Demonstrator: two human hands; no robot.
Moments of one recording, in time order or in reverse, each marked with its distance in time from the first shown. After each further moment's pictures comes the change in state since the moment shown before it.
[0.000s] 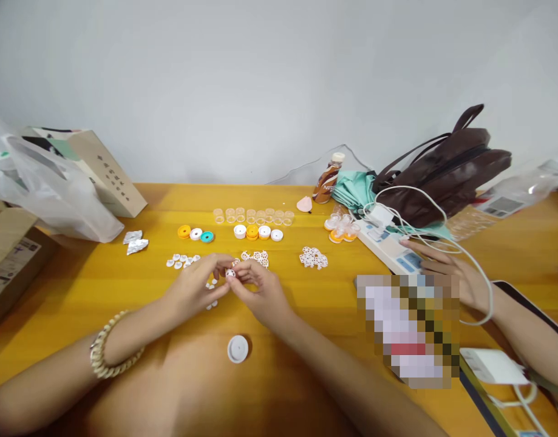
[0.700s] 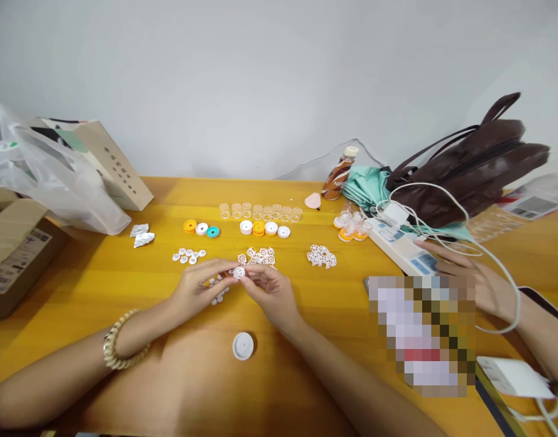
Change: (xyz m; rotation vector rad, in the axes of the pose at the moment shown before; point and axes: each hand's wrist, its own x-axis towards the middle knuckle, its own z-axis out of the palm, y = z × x) left_hand -0.013 -0.008 0.007 -0.239 0.071 -0.065; right_hand -0.006 0.019 -0.001 0.220 0.097 0.112
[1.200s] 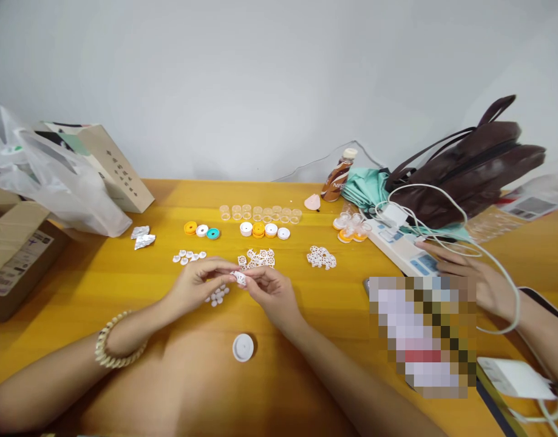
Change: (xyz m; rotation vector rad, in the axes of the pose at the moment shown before) left_hand 0.007 0.000 -0.005 -0.234 -0.055 -0.324; right_hand -0.001 -0.002 -0.002 0.017 -0.034 0.030
